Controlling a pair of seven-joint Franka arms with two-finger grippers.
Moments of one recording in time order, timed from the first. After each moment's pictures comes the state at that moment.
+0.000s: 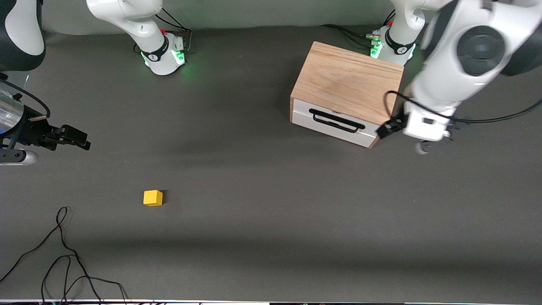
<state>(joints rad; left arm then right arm) -0.31 0.12 -0.09 -1.62 0.02 1.61 -0.98 0.09 0.09 -0.09 -1.59 0.02 1.67 0.03</state>
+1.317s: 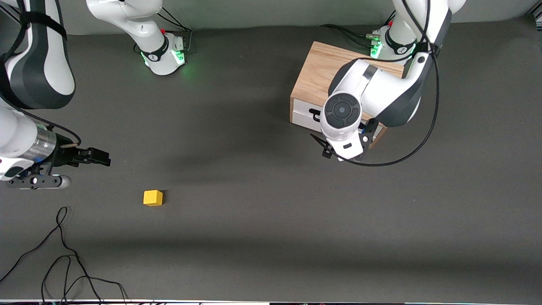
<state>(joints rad) -0.52 0.40 -0.07 -1.63 0.00 1.74 -1.72 0.10 0.23 -0.09 -1.59 0.02 1.74 0.03</state>
